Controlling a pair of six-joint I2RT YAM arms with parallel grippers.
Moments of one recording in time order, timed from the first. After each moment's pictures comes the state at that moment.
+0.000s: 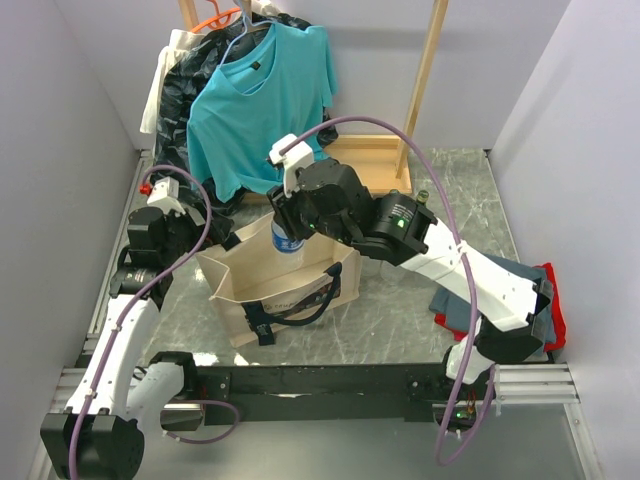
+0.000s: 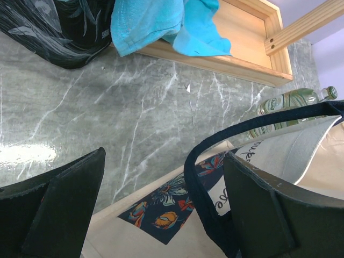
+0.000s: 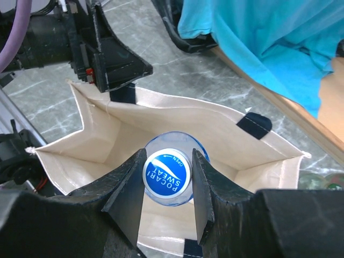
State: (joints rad) left arm -0.04 0.86 0.76 -0.27 0.26 -0.47; right arm 1.11 1.58 1.98 -0.85 0.30 0.15
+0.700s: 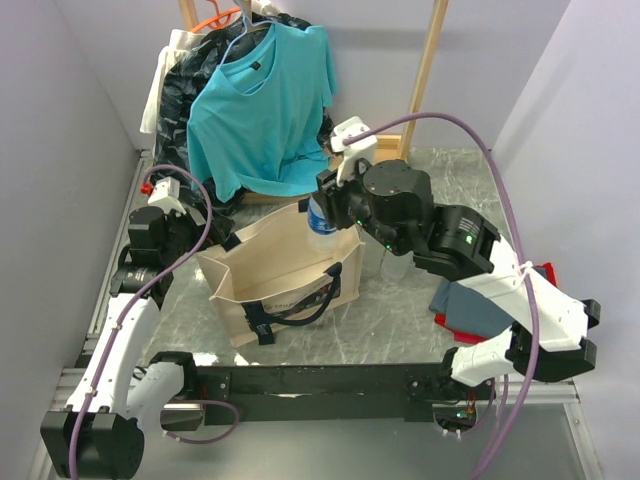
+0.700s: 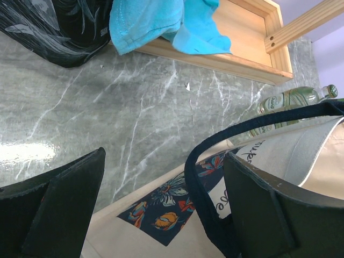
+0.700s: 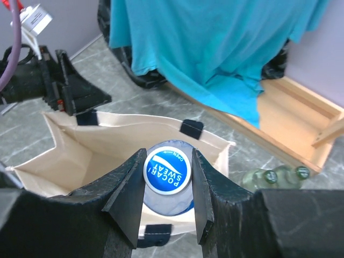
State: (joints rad) left arm -0.04 0.87 0.76 -0.27 0.26 -0.47; right arm 1.11 1.37 1.89 -0.78 0.48 0.09
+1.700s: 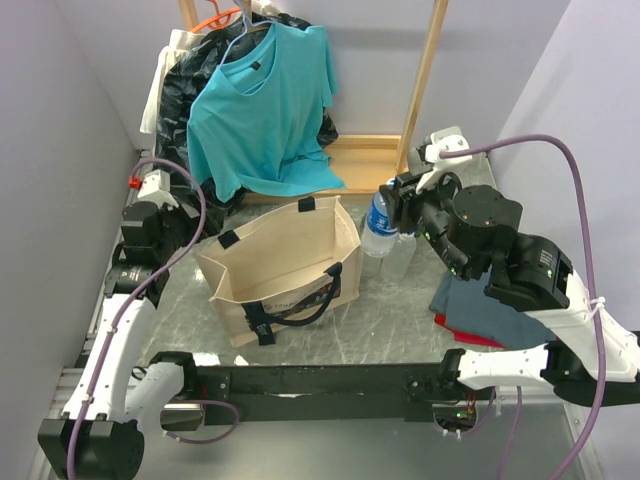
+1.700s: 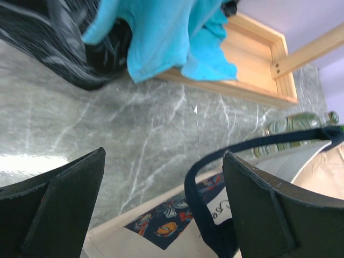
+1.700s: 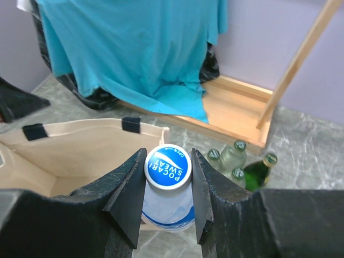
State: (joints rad) left arm -0.04 0.86 0.82 -0.29 0.18 -0.47; right arm 1.11 1.09 1.72 -0.75 0.73 0.07
